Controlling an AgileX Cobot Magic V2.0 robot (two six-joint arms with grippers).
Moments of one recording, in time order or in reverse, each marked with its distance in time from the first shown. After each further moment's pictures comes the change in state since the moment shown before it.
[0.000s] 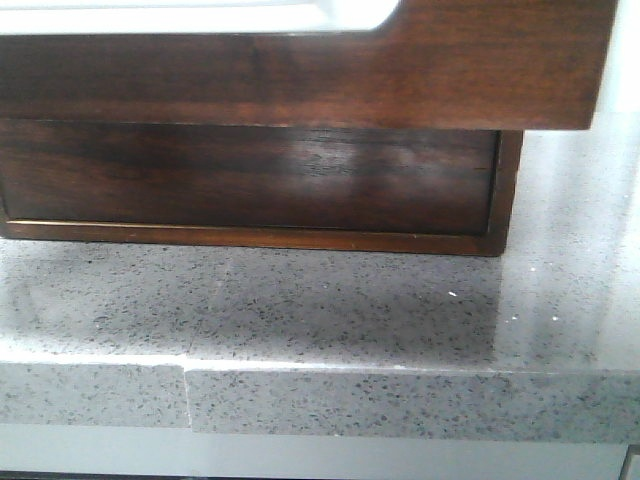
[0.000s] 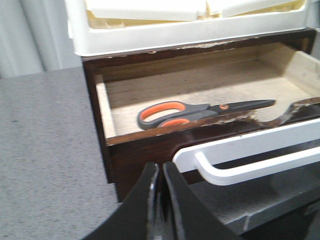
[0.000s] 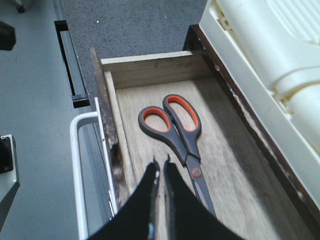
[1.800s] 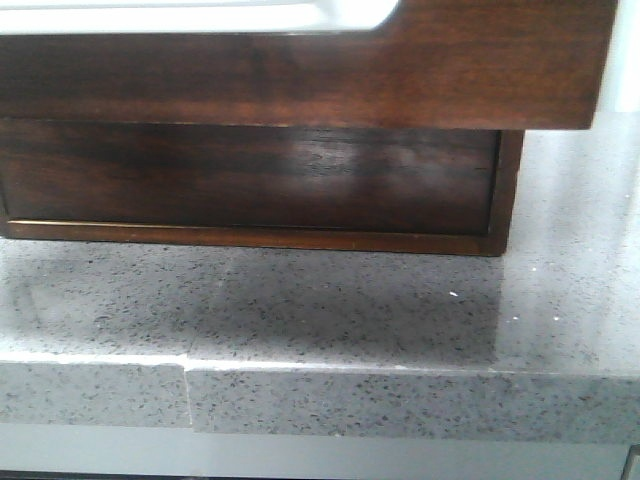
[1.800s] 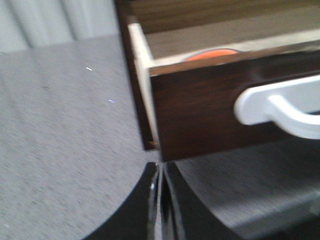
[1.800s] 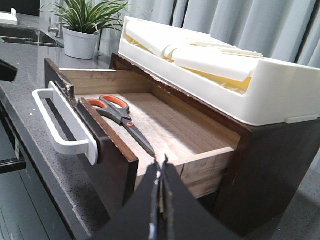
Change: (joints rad) left arm 0.000 -0.046 0.297 0.111 -0.248 0.002; right arm -0.142 -0.930 0.811 -0.066 -0.354 0.038
